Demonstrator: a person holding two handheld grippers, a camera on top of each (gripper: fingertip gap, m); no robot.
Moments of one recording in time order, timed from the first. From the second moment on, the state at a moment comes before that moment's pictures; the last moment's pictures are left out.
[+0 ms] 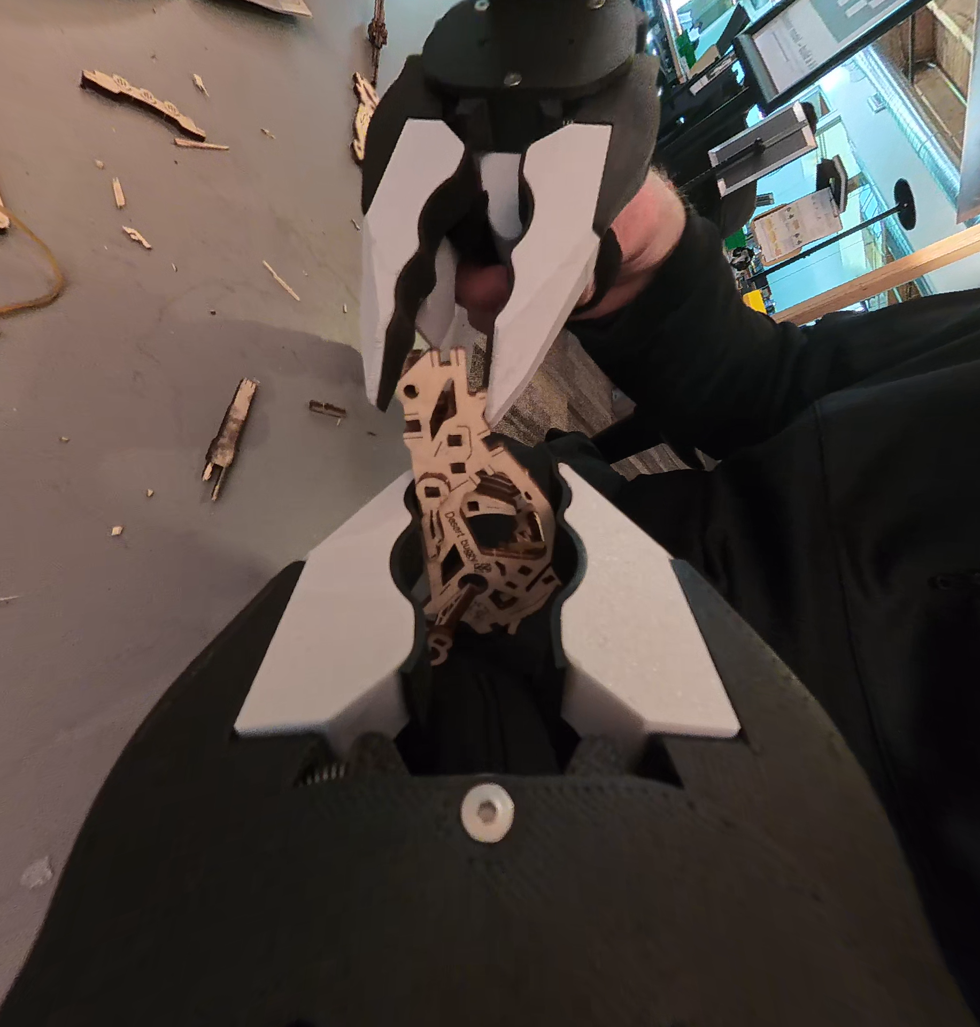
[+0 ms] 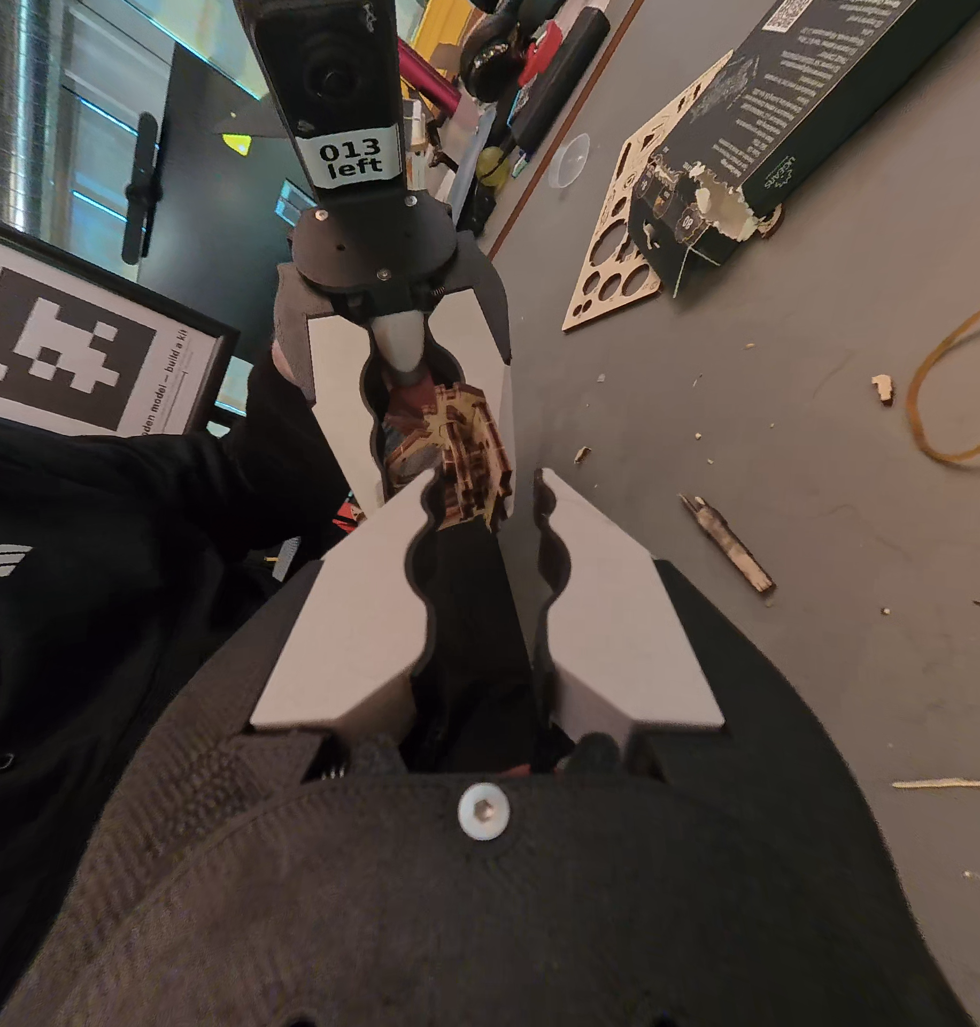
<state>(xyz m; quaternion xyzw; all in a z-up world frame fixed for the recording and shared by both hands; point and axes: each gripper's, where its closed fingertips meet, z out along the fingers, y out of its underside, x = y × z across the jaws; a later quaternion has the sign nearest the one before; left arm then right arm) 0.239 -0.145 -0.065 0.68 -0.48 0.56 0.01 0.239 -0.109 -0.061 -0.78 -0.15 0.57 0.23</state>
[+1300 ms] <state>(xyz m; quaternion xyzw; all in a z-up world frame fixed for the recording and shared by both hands) 0.242 -0.140 -0.056 0.64 -0.43 0.63 0.02 0.237 -0.099 -0.049 -0.74 -0.19 0.60 0.24</state>
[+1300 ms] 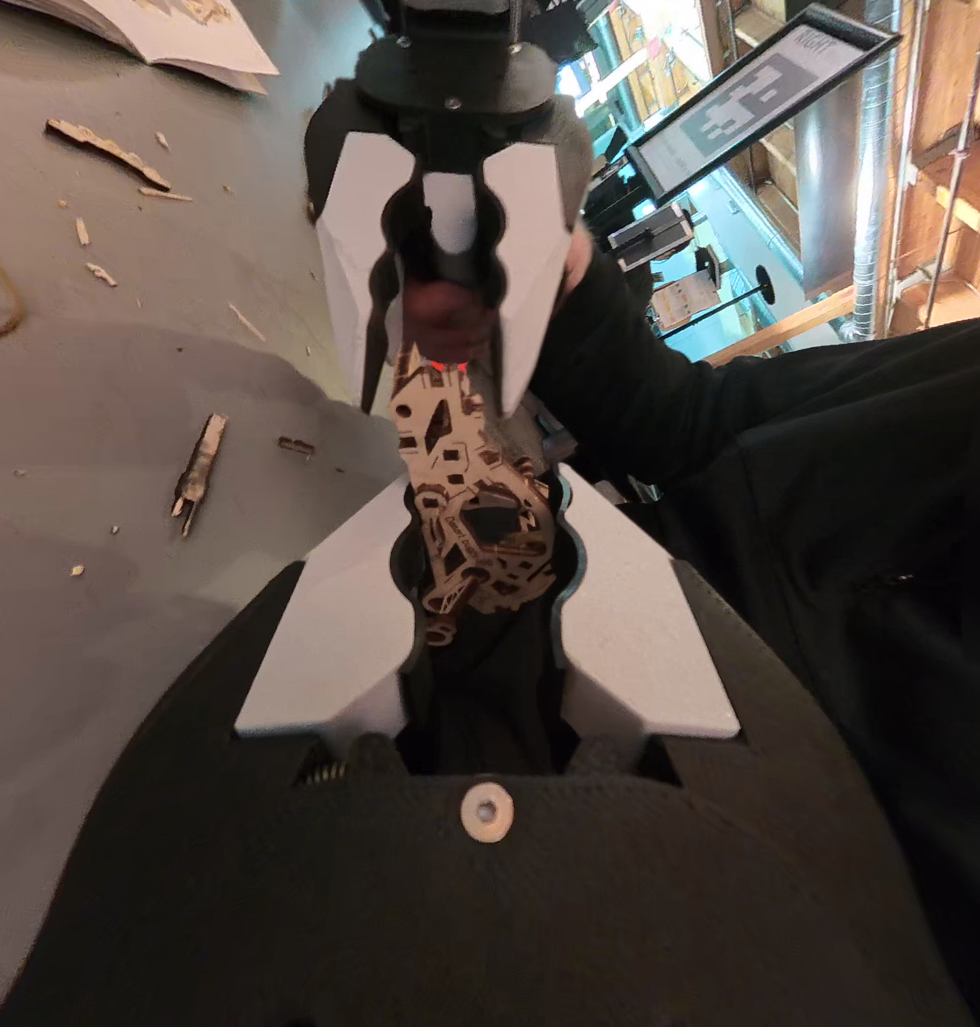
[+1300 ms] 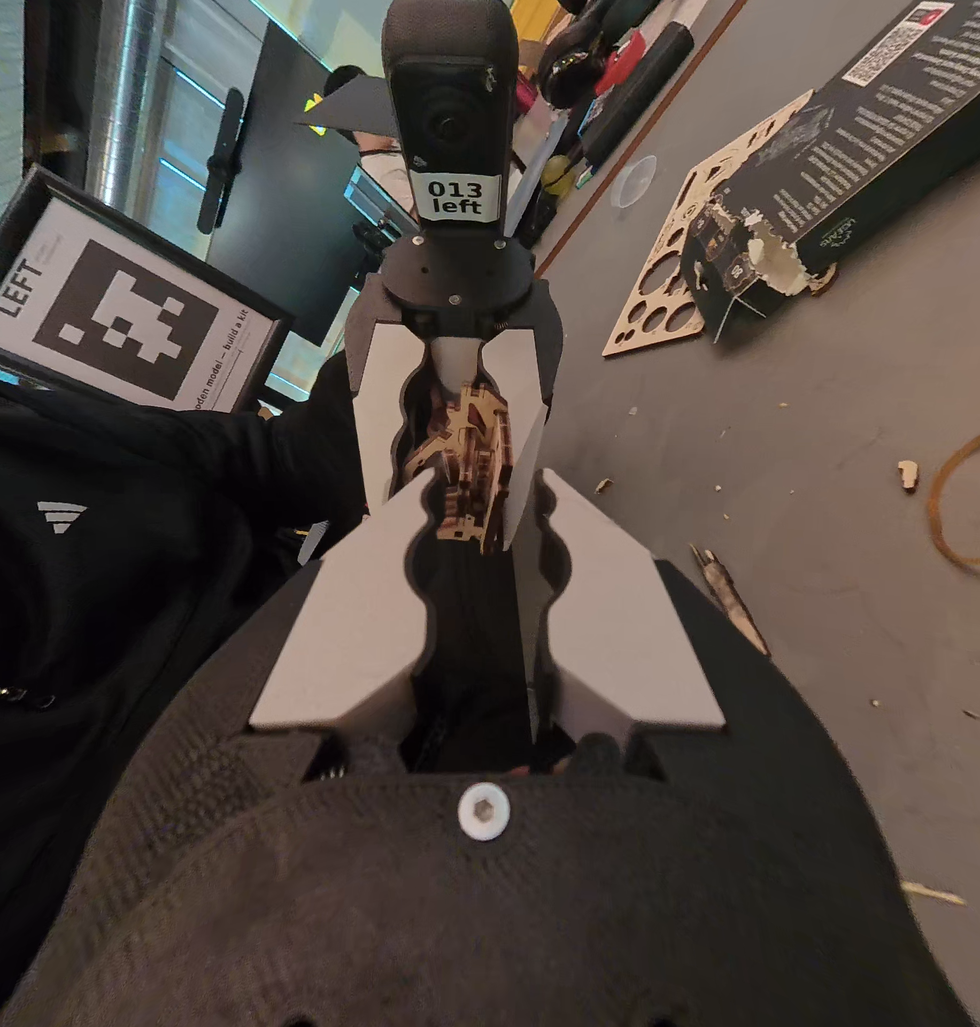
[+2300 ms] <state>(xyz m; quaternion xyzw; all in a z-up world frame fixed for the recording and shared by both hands) 0.249 -0.132 -0.066 0.66 -0.39 0.65 0.02 0.250 -0.081 -0.063 -0.82 -0.22 0.43 0.31</state>
